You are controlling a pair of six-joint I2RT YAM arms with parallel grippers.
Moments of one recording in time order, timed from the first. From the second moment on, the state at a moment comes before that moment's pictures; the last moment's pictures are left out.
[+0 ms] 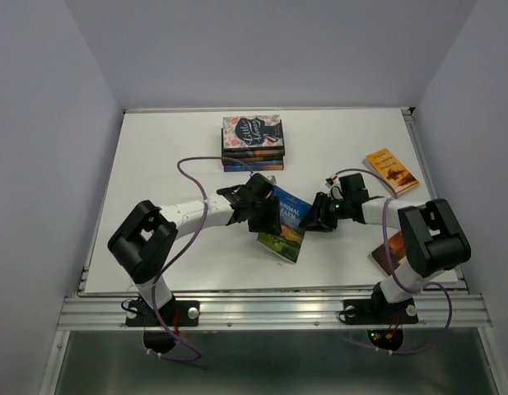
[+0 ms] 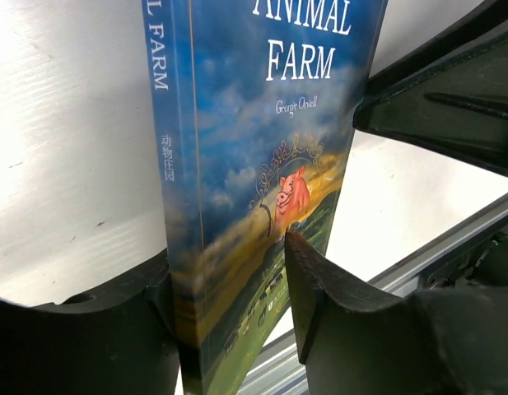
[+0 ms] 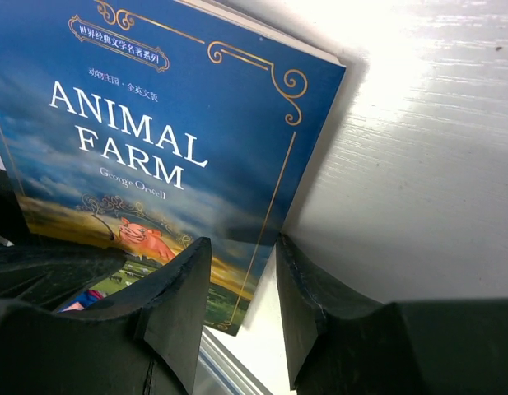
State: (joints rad) left arm -0.82 1.68 1.03 -0.33 0.16 -0.74; right arm 0.25 1.61 0.67 -0.04 -0.62 0.61
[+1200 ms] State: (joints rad) left arm -0.57 1.52 1.53 -0.15 -0.35 -0.76; right arm 0.25 1.15 0.82 -0.18 0.05 0.54
